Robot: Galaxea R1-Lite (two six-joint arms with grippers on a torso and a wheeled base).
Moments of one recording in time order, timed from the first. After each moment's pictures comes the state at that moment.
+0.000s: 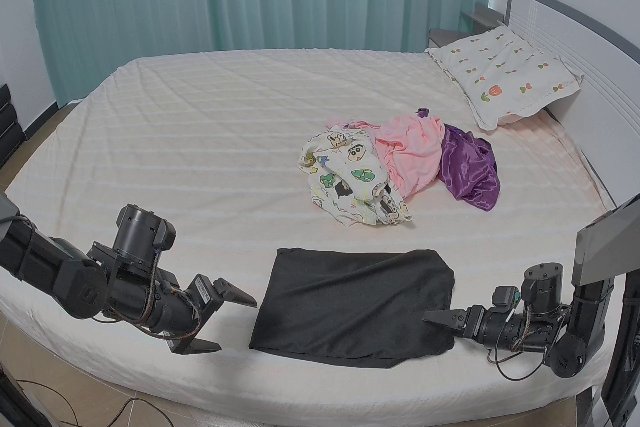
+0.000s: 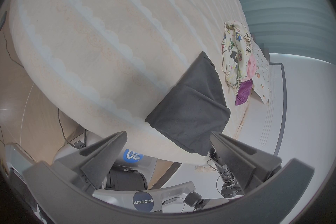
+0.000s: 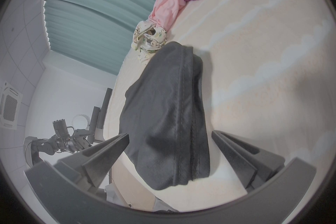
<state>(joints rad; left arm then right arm) -0.34 1.77 -0.67 -0.14 -0.41 -1.09 0.31 2.20 -0.15 -1.49 0.41 0.77</state>
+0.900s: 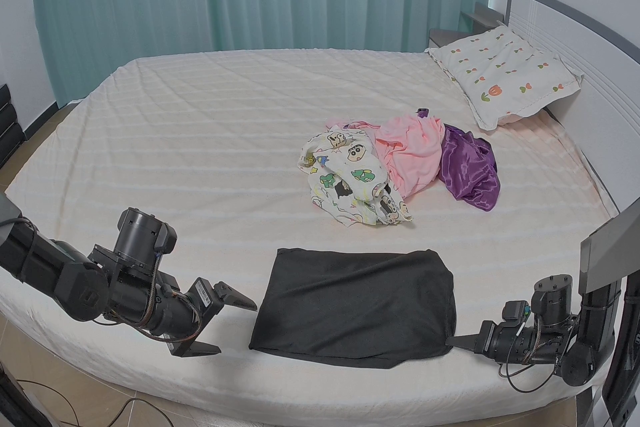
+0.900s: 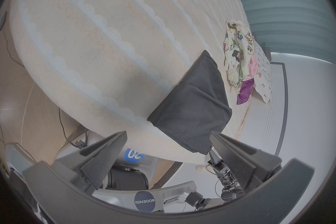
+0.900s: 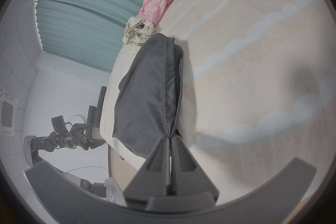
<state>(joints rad) -0.34 1.78 -0.66 -0.15 -0.41 -1.09 0.30 2.20 -0.02 -1.54 0.42 0.76</state>
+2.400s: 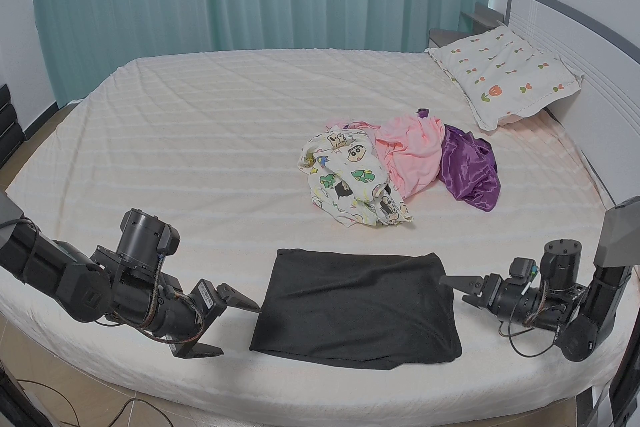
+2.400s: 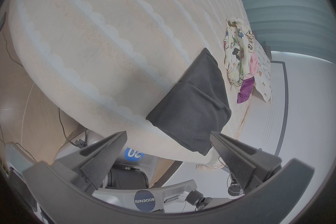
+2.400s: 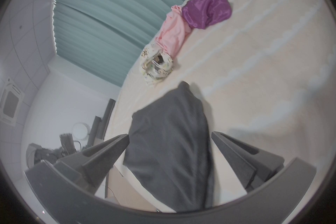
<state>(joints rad) -0.35 1.78 -0.66 -0.15 -0.41 -1.09 0.24 2.08 -0.20 -1.45 0.39 0.76</state>
